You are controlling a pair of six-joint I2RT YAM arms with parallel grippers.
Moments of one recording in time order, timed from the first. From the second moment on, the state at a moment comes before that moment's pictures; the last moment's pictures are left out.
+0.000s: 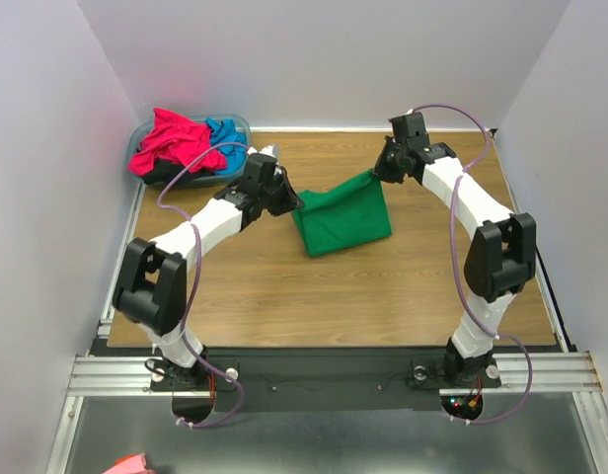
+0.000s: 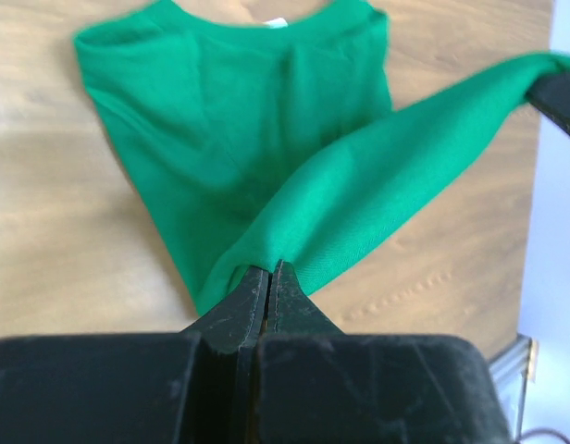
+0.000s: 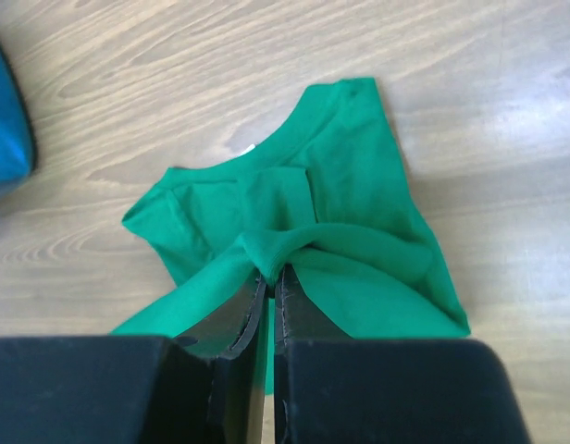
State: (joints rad) left arm -0.49 1.58 1.14 -0.19 0.14 -0.74; right arm 0.29 1.82 1.62 -0.57 0.04 0.66
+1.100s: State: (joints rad) left arm -0.42 1.71 1.19 -0.11 0.25 -0.67; right arm 0.22 1.90 1.58 -0.55 -0.10 0.45
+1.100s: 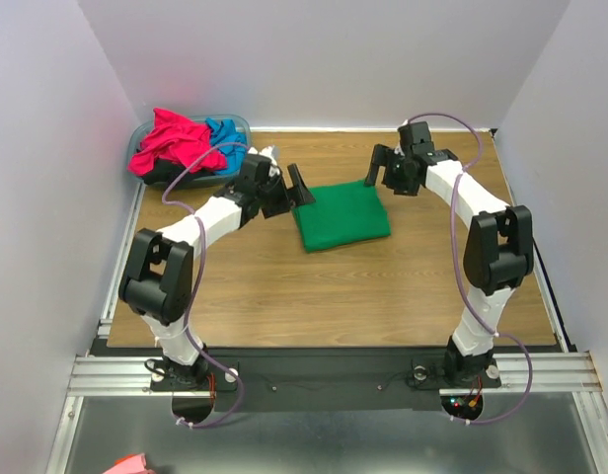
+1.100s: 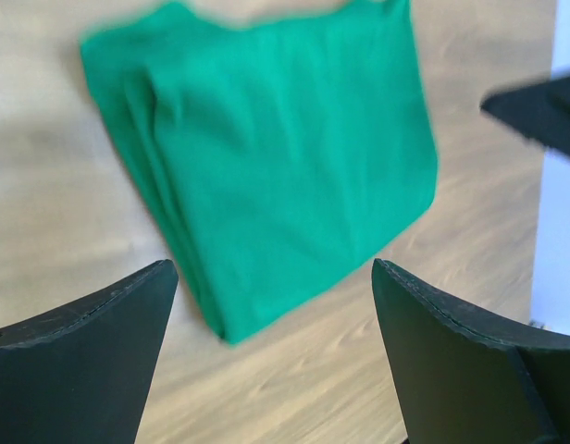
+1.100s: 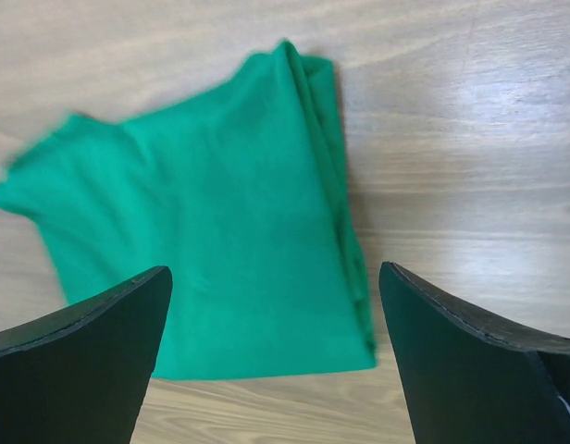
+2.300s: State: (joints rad) left arm -0.48 1.12 0.61 -0.27 -0.06 -0.76; right arm 0.19 2.10 1.60 -0.48 0.11 0.23
